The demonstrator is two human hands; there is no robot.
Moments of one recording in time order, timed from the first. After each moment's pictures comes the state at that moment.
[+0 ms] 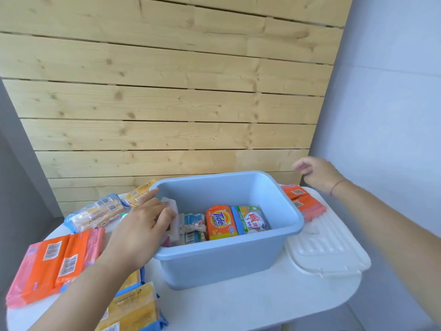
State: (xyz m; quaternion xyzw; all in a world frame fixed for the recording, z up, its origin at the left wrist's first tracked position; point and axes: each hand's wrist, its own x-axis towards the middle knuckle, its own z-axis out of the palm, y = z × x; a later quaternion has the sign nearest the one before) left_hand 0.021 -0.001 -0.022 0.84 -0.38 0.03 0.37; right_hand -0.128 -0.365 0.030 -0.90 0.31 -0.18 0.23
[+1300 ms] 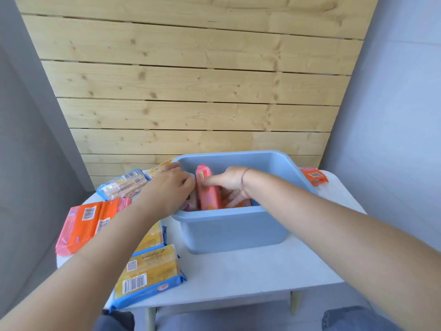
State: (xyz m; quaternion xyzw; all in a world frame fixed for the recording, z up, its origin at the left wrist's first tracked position) left_hand 0.021 -0.011 0.000 0.89 -0.37 0.01 0.24; right_hand -0.044 -0.159 0.026 -0.79 0.29 0.18 0.51
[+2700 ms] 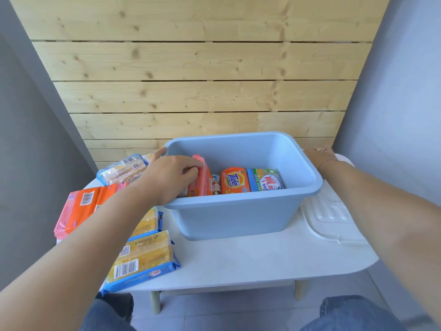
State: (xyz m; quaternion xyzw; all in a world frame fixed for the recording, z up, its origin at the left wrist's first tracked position) left_hand 0.015 -0.028 0.000 0.90 -0.41 0.00 0.17; right_hand -0.067 -0.422 -0.089 -0.95 0.28 0.12 -0.11
